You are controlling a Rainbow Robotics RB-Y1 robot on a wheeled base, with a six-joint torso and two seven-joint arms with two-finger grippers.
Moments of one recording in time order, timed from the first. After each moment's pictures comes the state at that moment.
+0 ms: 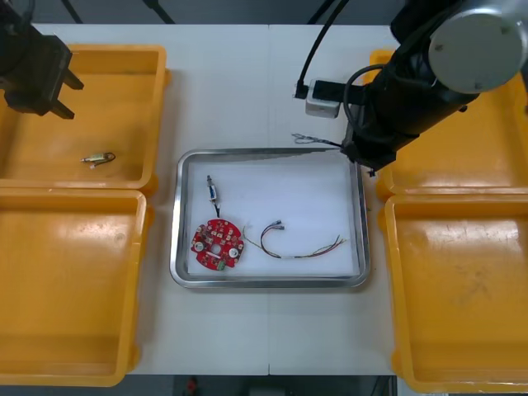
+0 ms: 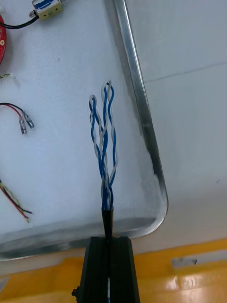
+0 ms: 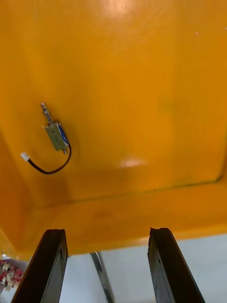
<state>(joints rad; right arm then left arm) -0.94 -0.77 0.51 -1.78 -1.07 1.58 2.05 -1.04 0.99 -0.44 -1.16 1.20 1.49 0.09</state>
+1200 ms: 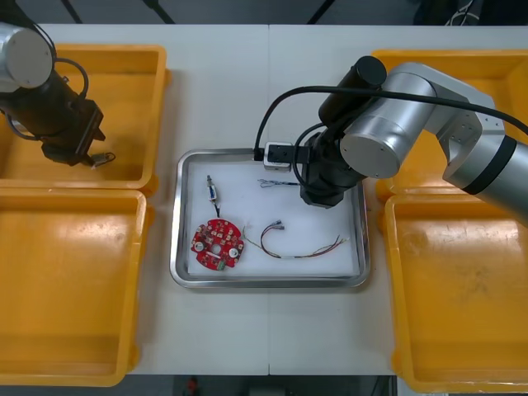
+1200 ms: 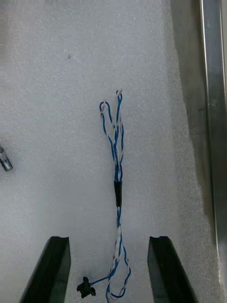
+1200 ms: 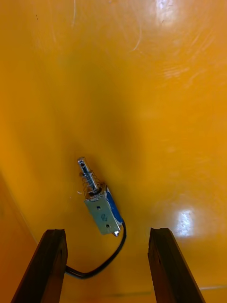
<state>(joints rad) -0.94 -0.68 0.83 -1.64 -0.89 1.27 2.06 -1.02 0.95 -0.76 -1.08 1.19 1.28 0.09</state>
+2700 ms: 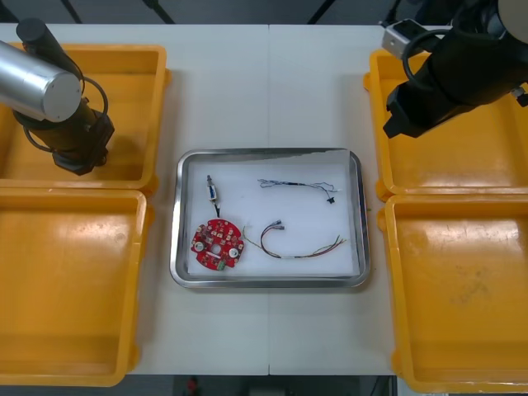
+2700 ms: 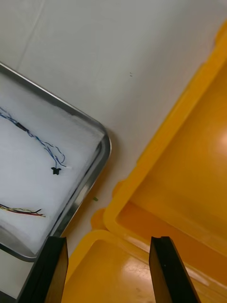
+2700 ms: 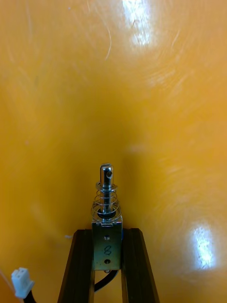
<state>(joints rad) -0.88 -0.69 0.19 -1.83 -0.88 1.92 1.40 -0.98 0.91 -0.79 -1.13 1.01 1.19 0.09</state>
